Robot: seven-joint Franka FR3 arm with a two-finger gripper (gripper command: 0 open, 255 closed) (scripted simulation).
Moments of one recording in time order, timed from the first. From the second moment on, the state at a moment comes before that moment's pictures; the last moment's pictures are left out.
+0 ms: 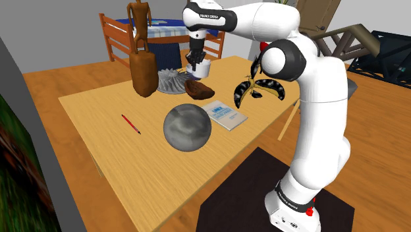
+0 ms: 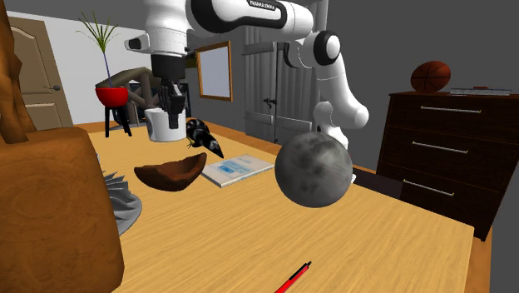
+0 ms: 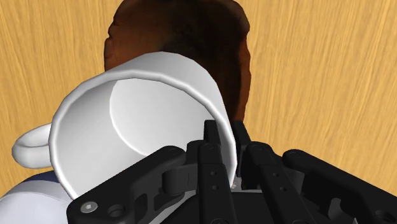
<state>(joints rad) -0.15 0.46 0.01 -1.18 -0.05 1.70 -0.11</state>
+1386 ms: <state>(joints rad) -0.15 0.45 0.01 -1.35 -0.05 1.86 -0.11</state>
